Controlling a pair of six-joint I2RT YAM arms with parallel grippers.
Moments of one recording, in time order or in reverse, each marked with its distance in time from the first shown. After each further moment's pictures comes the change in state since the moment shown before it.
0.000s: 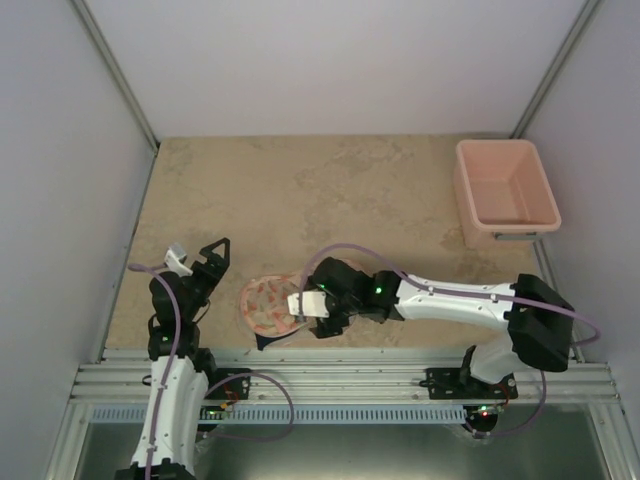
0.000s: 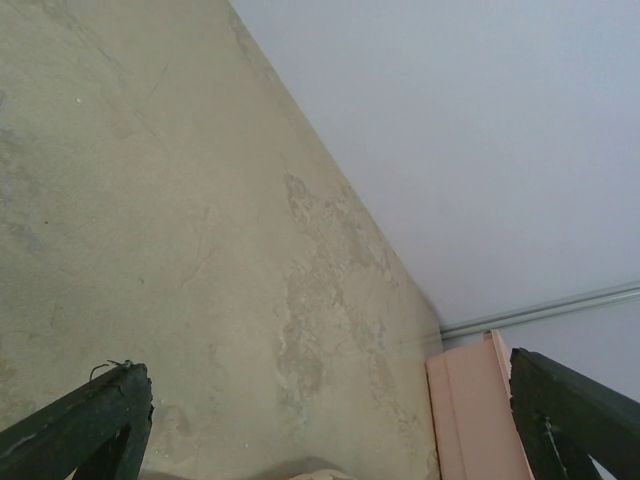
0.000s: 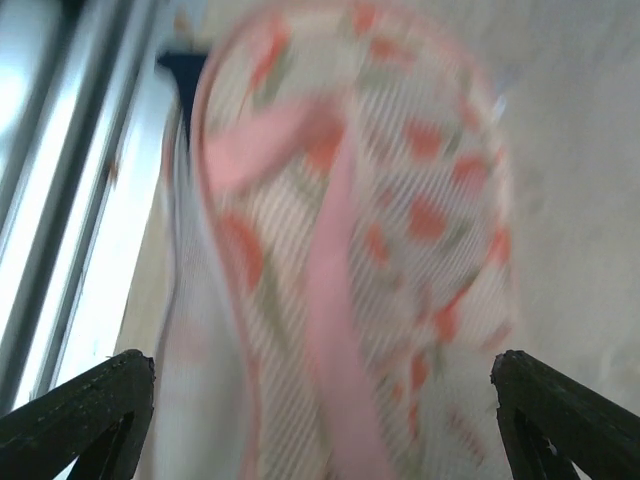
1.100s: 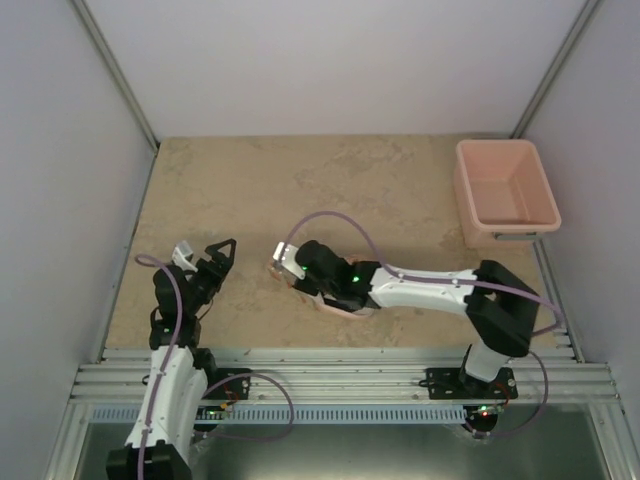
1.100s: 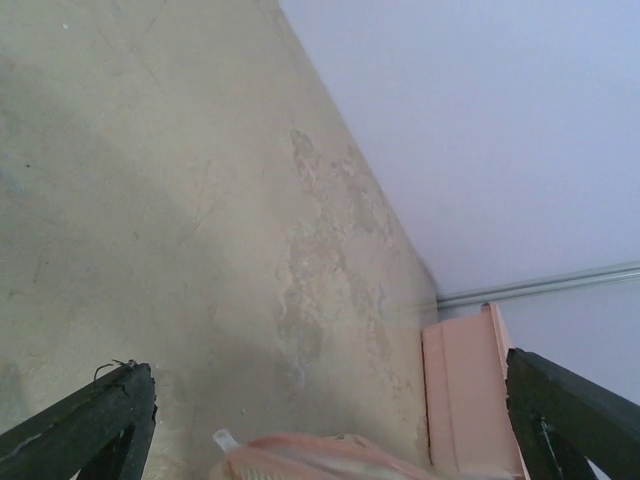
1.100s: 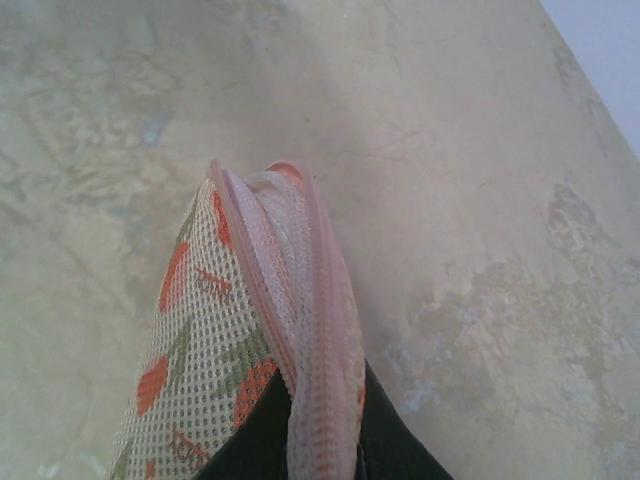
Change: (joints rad) left arm -0.017 0.144 0.002 0.056 0.071 -0.033; right arm -0.077 0.119 0.004 0.311 0.362 0.300
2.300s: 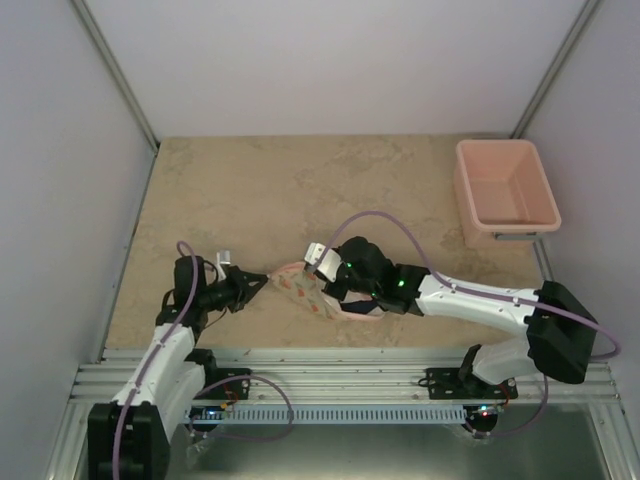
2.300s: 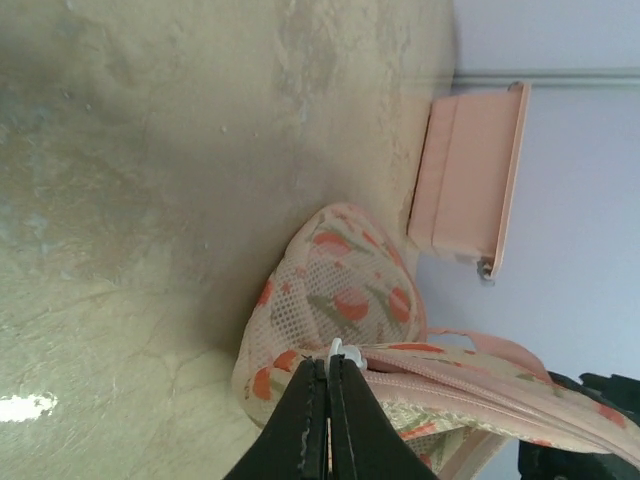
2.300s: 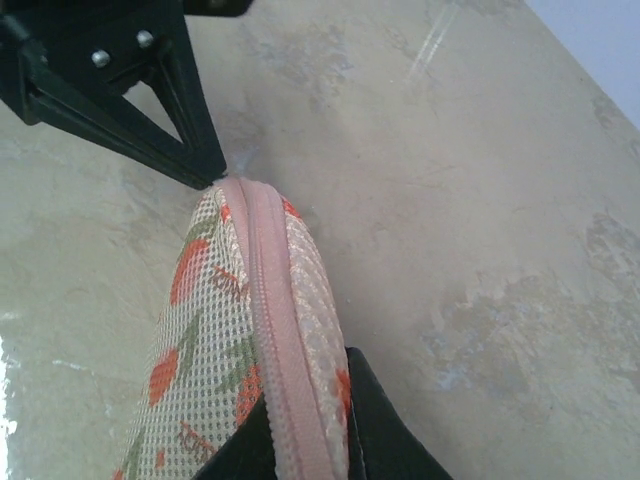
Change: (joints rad) left arm -0.109 0.209 0.059 -0.189 0.330 0.000; right arm -0.062 -0.250 -0.173 0.032 -0.220 0.022
